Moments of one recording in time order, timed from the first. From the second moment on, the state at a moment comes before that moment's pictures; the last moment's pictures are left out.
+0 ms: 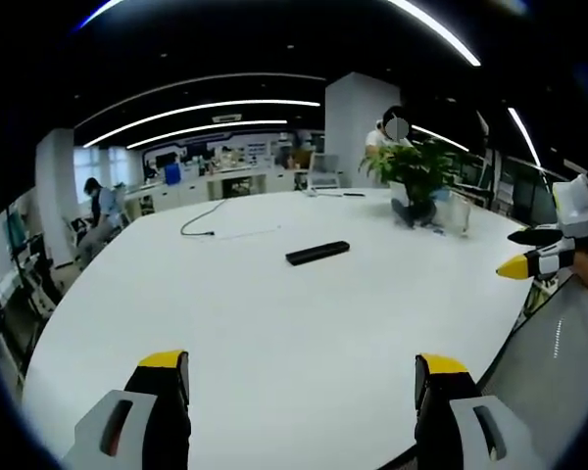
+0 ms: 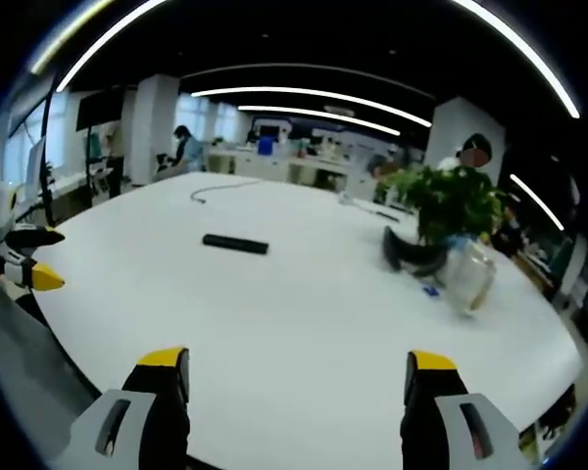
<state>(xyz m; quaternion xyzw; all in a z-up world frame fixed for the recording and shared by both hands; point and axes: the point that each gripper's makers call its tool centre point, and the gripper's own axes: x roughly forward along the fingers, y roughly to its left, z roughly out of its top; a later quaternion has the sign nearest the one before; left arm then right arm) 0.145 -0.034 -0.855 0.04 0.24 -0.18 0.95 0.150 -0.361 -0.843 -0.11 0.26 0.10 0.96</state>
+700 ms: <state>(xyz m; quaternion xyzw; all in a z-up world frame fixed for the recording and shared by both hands) 0.144 -0.035 -0.856 0.04 0.25 -0.18 0.95 0.150 -0.360 -0.844 -0.11 0.26 0.10 0.95</state>
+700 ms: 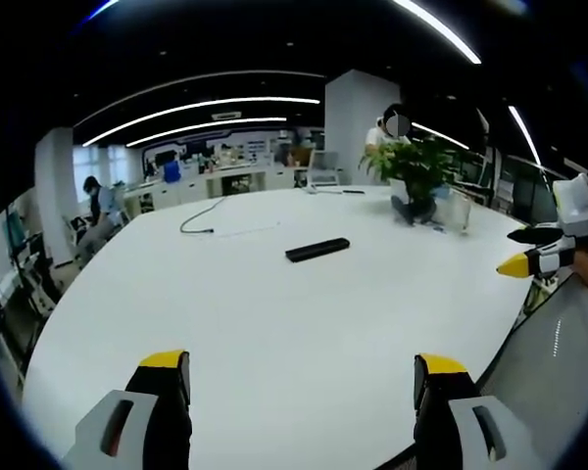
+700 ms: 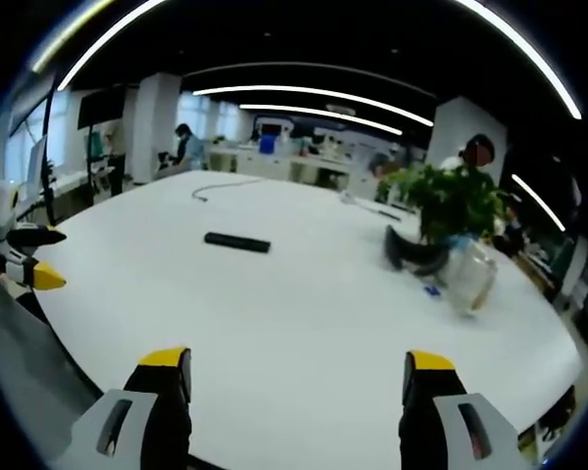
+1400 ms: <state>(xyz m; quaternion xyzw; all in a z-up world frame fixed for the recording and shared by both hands) 0.143 -0.039 -0.857 0.04 0.25 -0.19 0.95 0.149 -0.360 -0.844 -0.11 0.26 0.10 0.95</state>
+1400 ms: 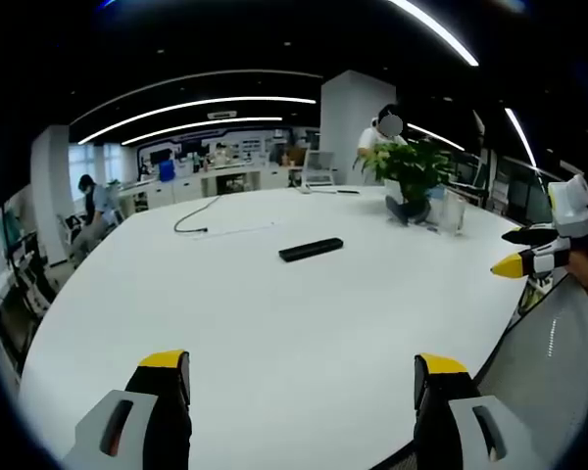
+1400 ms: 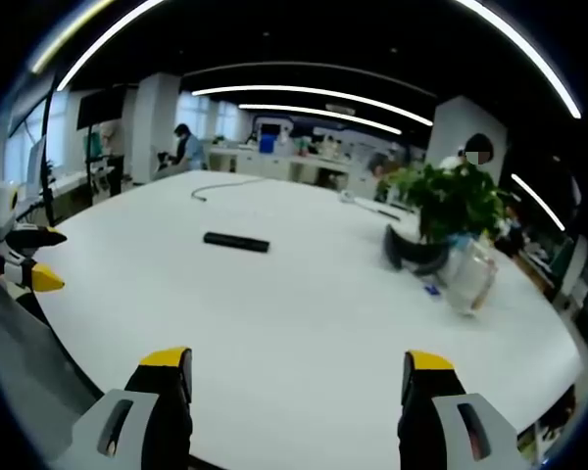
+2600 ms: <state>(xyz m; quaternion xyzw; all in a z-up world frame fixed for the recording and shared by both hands) 0.168 -0.054 -0.834 0.10 0.23 -0.24 0.94 0.149 -0.360 -0.844 -0.11 0.26 0.10 0.95</state>
